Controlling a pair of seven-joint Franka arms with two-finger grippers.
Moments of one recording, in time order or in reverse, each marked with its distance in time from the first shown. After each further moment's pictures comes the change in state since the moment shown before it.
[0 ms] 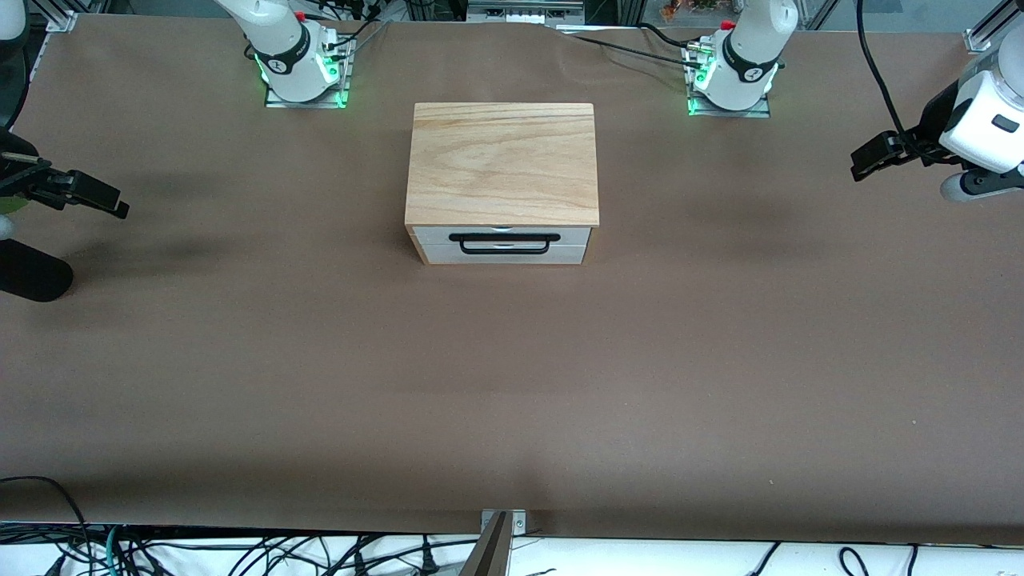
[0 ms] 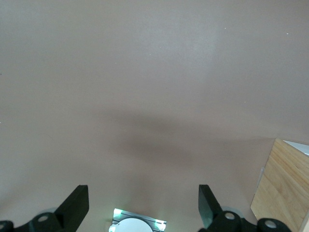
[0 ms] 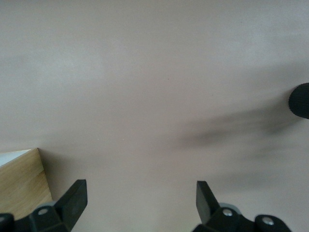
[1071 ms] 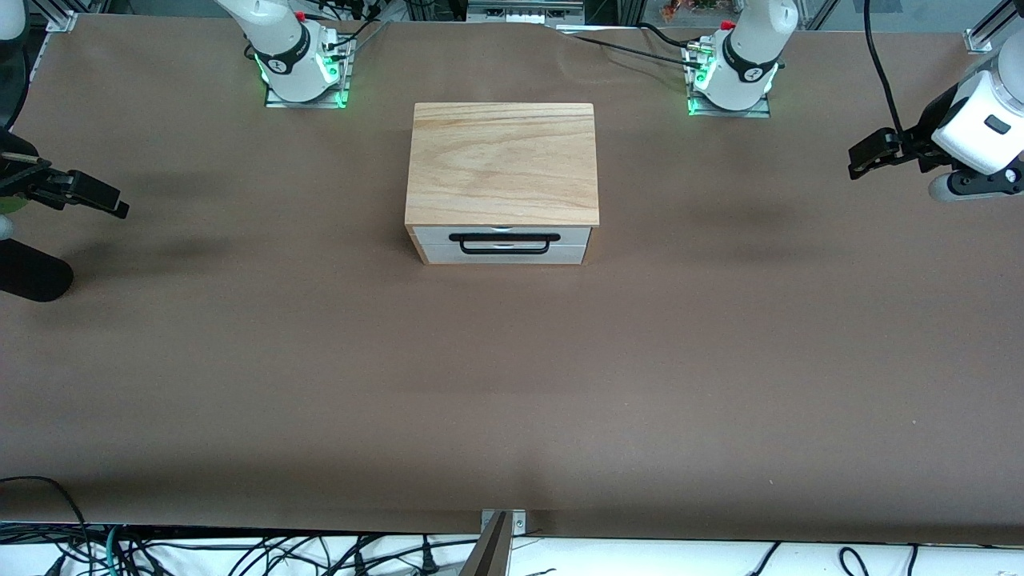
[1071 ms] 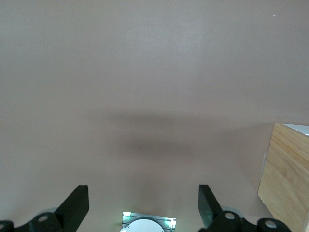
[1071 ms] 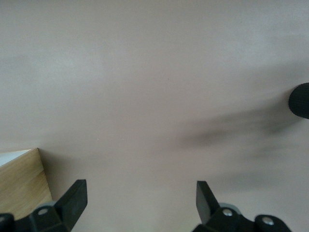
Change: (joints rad) left arm -0.011 0.007 0.013 -0.005 -0.018 0.004 0.124; right arm 0.000 0.000 -0.001 0.000 0.000 0.000 0.000
